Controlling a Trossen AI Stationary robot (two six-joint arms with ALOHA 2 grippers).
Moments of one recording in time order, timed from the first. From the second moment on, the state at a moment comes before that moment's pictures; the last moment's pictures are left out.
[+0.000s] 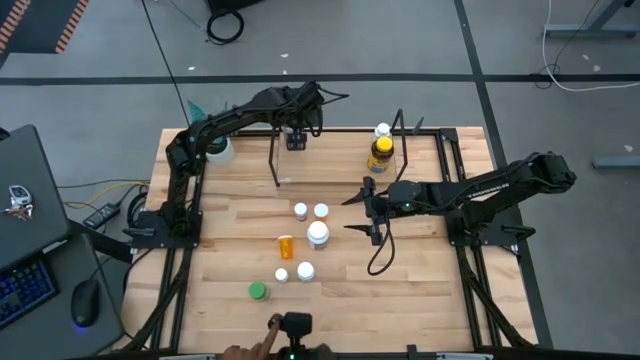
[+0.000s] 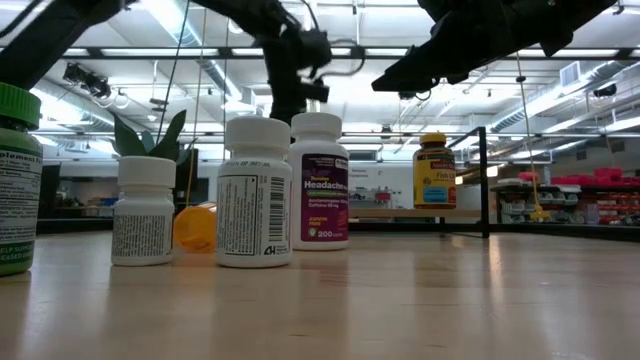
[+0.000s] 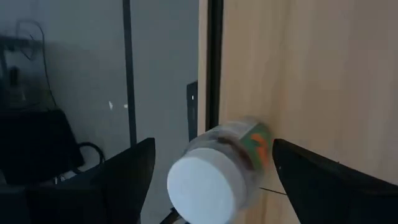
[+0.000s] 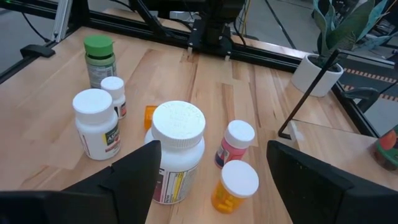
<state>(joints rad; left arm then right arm) 0.54 2.03 1.94 -0.99 -0.33 0.66 0.07 1.25 0.65 0.24 0.05 -0.19</state>
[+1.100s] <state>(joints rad) -0.07 1.92 1.91 -1.28 -0.13 -0.18 0.06 1.13 0.55 0.26 0.14 -0.21</state>
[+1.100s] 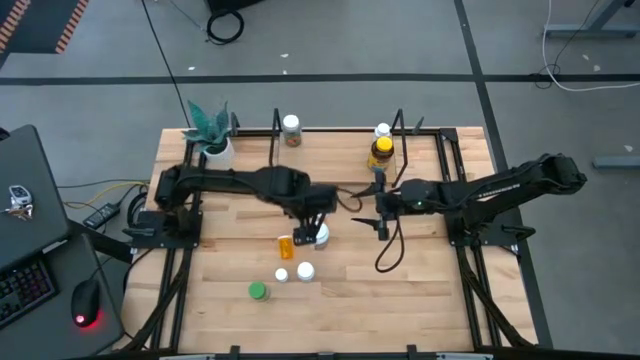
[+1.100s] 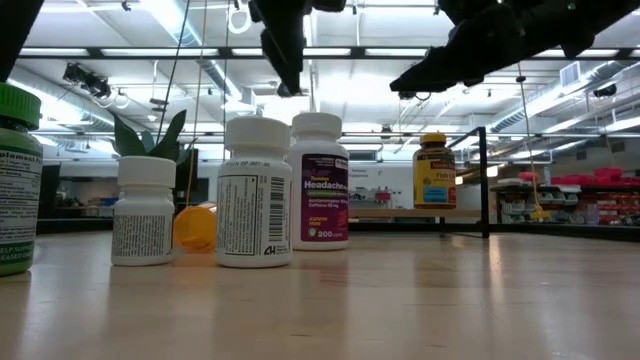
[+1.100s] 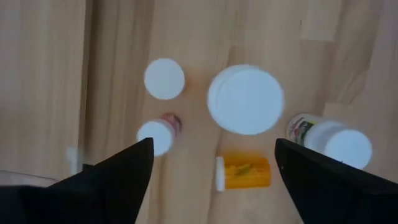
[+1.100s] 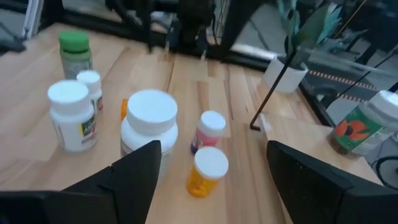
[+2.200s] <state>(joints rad) -0.09 1.93 1.63 -1.04 -0.01 -0.48 0.13 1.11 0.50 0.43 0.14 -0.27</state>
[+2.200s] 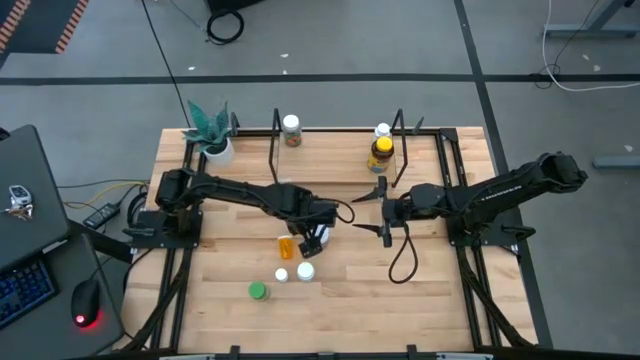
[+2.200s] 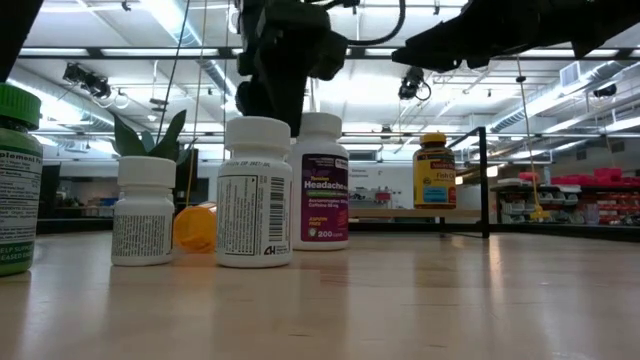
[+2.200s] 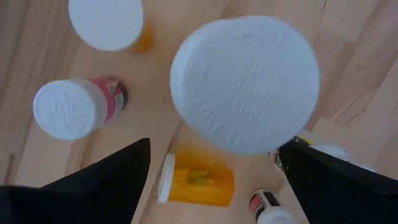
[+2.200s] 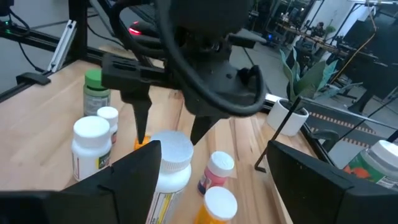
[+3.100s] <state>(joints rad) -0.08 1.96 1.63 -0.88 -0.07 -0.48 0.13 0.95 0.50 0.20 0.16 -0.18</state>
